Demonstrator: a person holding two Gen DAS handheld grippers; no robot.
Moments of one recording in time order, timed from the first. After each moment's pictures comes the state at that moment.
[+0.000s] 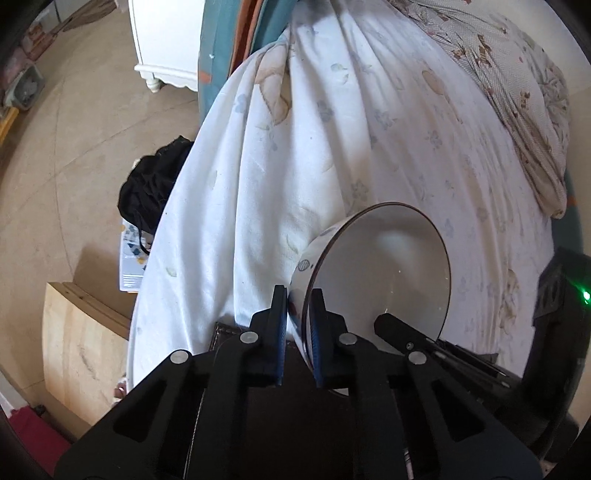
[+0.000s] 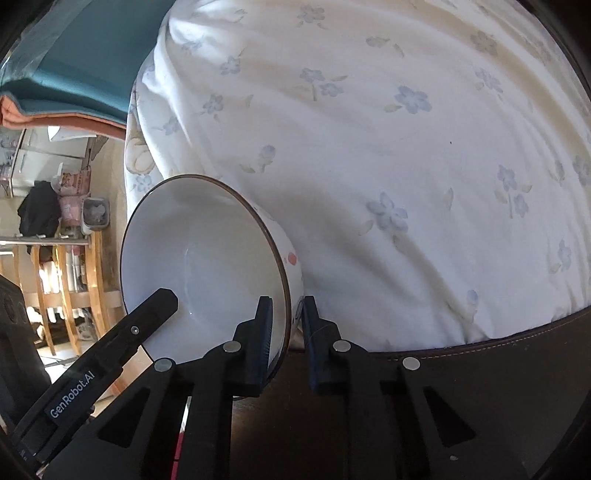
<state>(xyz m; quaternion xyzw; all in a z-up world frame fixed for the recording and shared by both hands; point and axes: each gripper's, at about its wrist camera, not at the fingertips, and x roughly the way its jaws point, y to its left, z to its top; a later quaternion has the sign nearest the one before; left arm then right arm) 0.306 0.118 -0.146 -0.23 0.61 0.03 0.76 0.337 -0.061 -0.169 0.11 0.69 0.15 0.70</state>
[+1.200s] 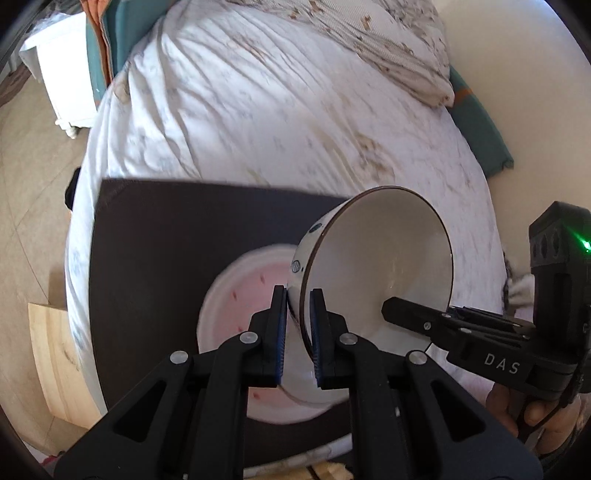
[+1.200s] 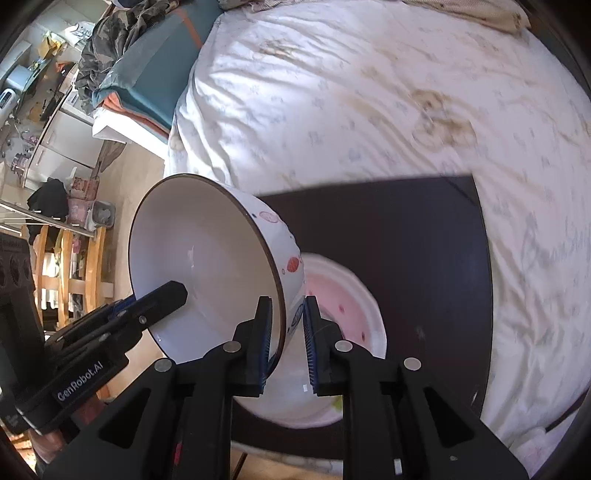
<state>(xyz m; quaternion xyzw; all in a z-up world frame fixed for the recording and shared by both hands) 0.122 -0.039 -0.029 -0.15 0.58 -0.16 0.78 0.131 -0.234 -0.019 0.13 0.64 0.14 0.75</state>
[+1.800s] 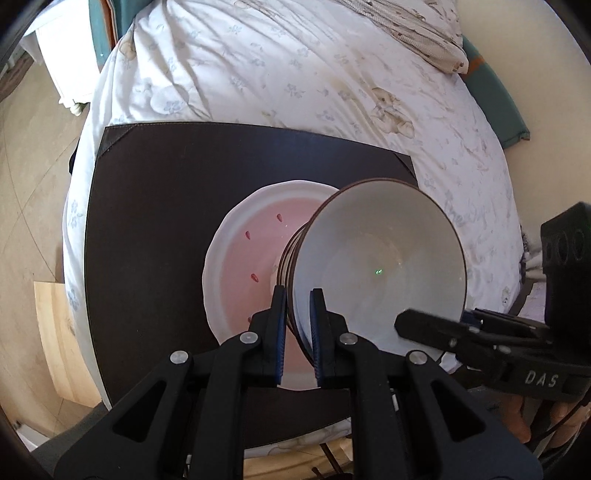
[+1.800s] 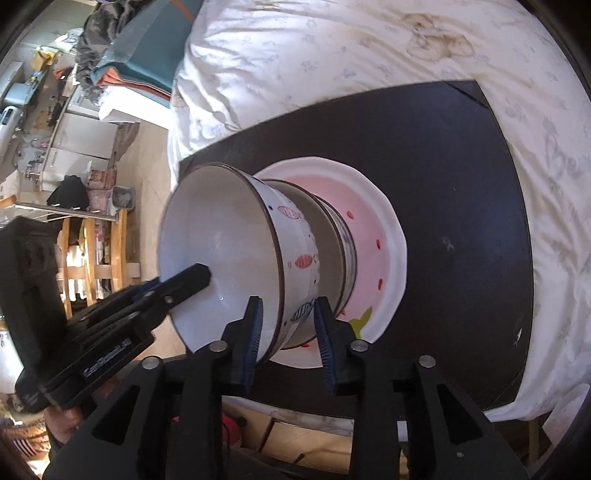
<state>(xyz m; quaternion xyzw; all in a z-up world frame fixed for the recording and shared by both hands) 0.096 -0.041 -0.062 -0.13 0.63 -0.14 0.76 0.089 -0.242 -0.055 0.19 0.66 0.18 0.70</state>
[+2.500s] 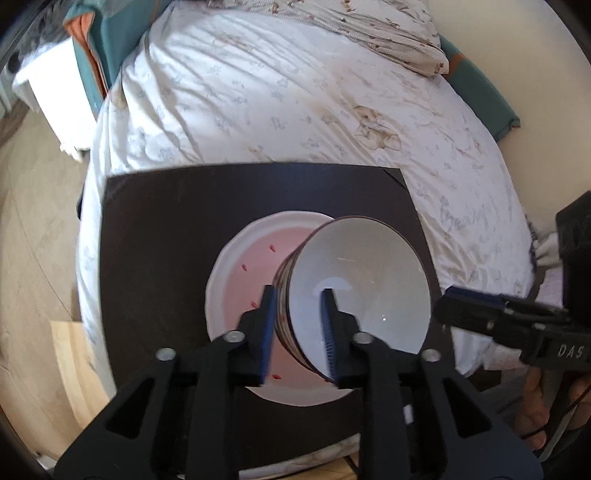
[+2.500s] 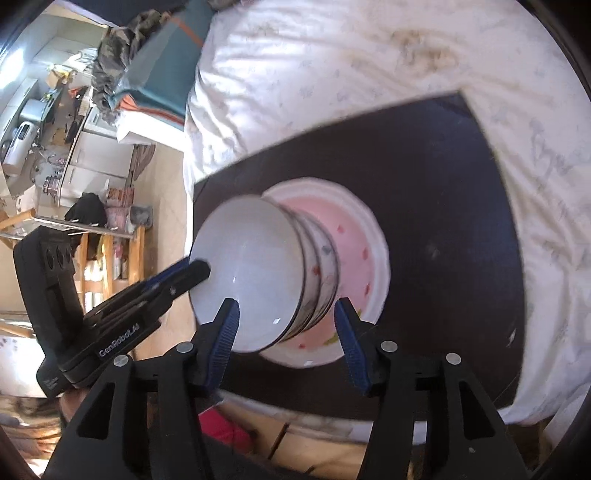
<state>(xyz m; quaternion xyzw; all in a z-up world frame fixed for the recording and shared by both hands) 0.092 -0.058 -0.036 -0.06 0.57 -0.14 0.81 0.082 -0.275 -0.035 0.20 0.62 0.17 0.74</state>
